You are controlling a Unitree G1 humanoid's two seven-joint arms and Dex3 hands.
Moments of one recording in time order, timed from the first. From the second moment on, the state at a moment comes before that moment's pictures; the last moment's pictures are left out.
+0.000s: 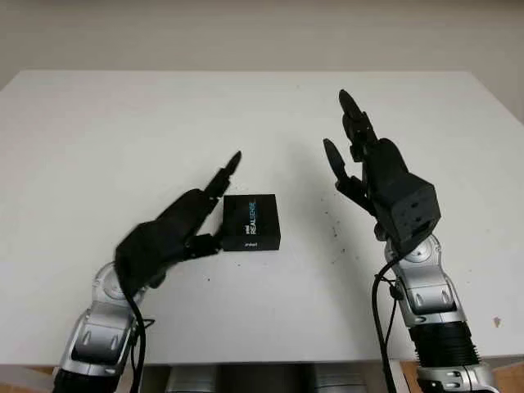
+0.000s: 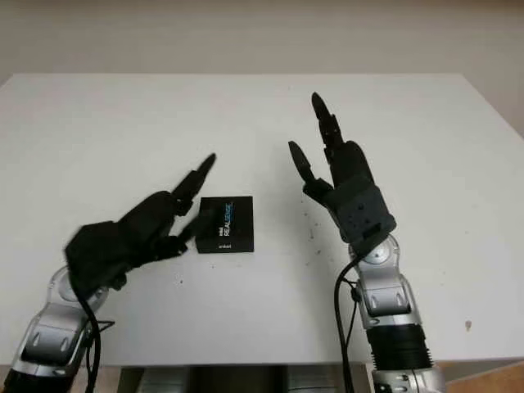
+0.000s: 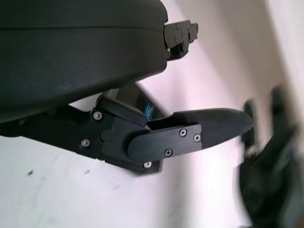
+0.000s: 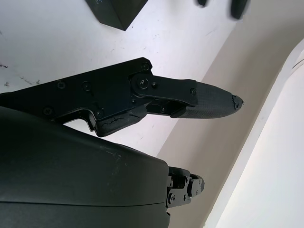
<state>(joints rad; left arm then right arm) -0.15 0.25 0.09 -0.20 -0.05 0.21 -0.41 -0.37 -0.22 -0.01 0.10 -0.17 -0.01 0.03</state>
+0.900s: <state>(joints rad) -0.29 0.21 0.28 0.17 -0.30 0.03 -0.27 -0.33 -0.14 -0.01 0.07 -0.05 0.08 0.05</state>
